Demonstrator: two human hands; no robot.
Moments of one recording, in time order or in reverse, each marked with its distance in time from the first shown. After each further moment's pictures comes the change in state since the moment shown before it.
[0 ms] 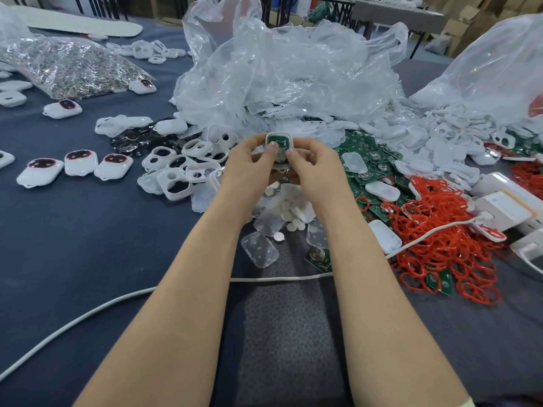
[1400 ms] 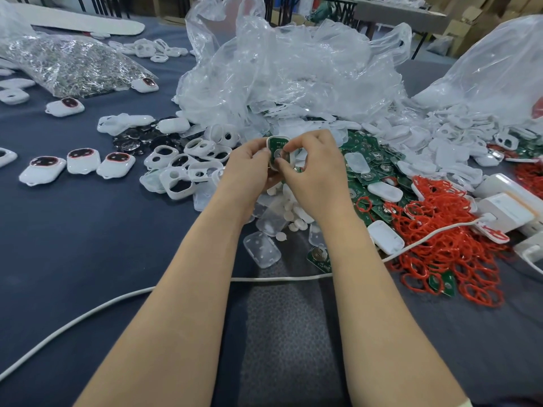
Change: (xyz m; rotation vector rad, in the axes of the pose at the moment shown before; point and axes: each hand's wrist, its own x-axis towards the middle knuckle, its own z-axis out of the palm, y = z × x) left_hand 0.000 0.004 -0.002 -0.140 -0.046 -0.096; right_hand -0.010 -0.006 0.000 -0.589 0.087 -0.308
